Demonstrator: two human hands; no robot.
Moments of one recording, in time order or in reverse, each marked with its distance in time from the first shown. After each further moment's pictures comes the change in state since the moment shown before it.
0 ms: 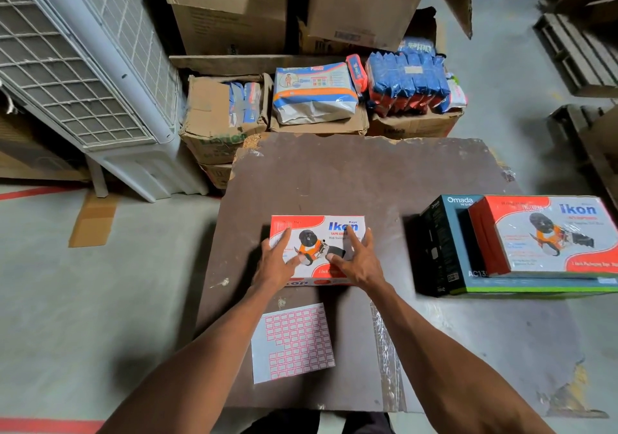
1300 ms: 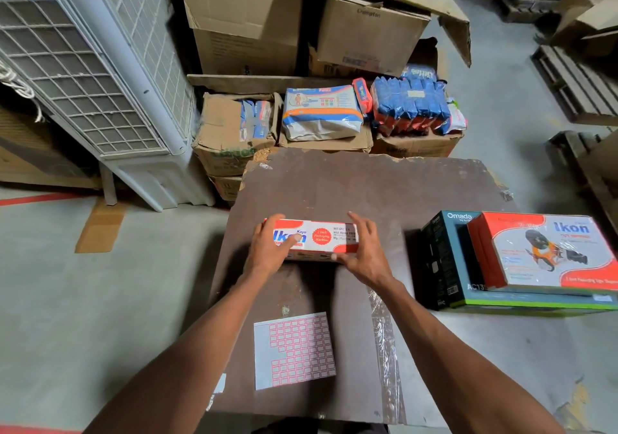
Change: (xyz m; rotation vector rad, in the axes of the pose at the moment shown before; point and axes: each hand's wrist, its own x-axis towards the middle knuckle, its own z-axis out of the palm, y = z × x) left_hand 0.008 0.012 -0.054 -0.213 0.217 0.089; right_hand -0.009 -0.036 -0.036 -0.012 0.238 -0.379
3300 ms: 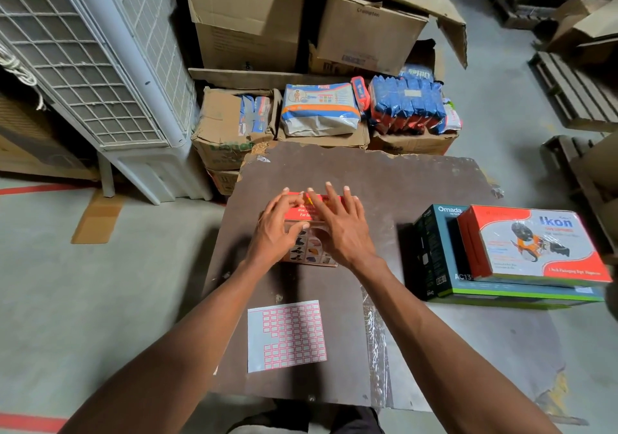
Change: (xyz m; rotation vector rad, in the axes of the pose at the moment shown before) left_hand -0.031 0.040 -0.010 -0.033 0.061 0.463; right_hand -0.008 -0.076 -0.027 -0.526 -0.029 -0.326
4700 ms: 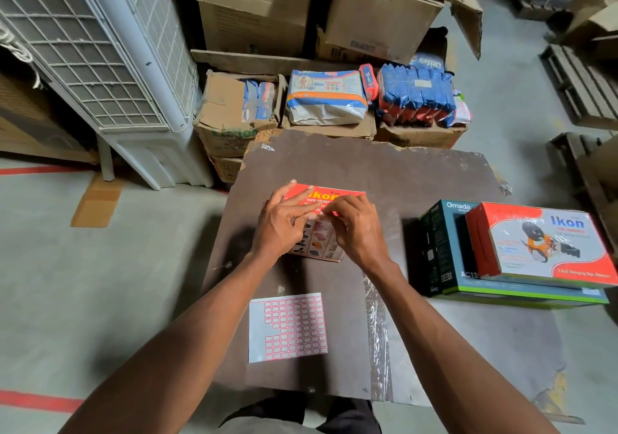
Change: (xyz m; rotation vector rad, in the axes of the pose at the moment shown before) left_hand 0.004 -0.013 0.005 0.118 -0.002 0.093; right_hand -0.007 0.015 0.013 0.313 0.343 -0.044
